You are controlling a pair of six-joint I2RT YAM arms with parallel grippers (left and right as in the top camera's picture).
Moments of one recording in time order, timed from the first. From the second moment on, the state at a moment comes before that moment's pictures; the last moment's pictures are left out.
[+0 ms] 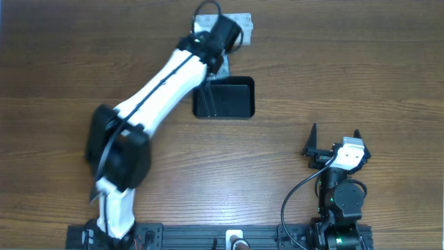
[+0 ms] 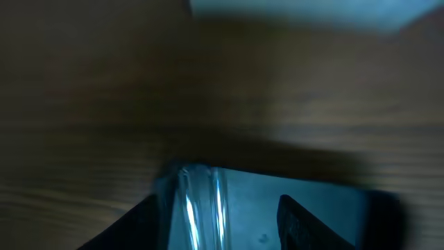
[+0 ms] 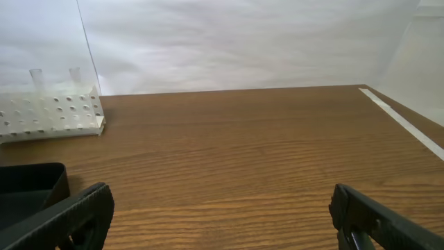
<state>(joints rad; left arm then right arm) -0.56 2.05 1.80 -0.90 -0.30 -0.66 0.07 0.01 0.01 -0.05 0.24 0.00</state>
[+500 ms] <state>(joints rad) -0.31 1.13 1.17 0.00 -0.23 -0.24 0.07 0.01 0.01 -0.05 0.24 0.00</state>
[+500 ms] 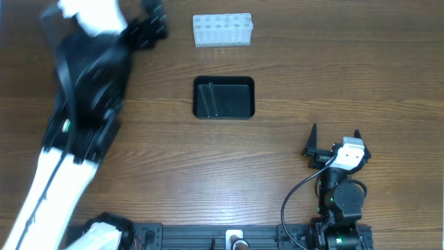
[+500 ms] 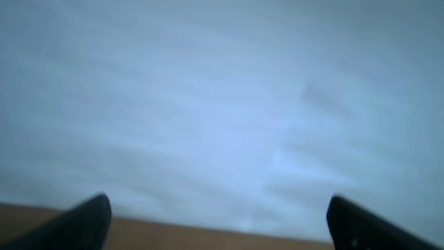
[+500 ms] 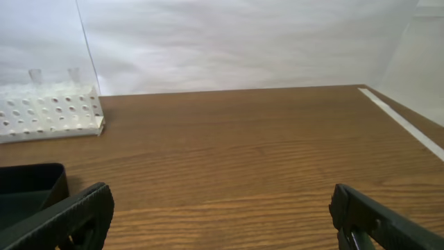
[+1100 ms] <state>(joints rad) -0.04 0.15 0.14 0.13 0.02 -0.08 0.07 0.01 0.01 -0.05 0.24 0.00</state>
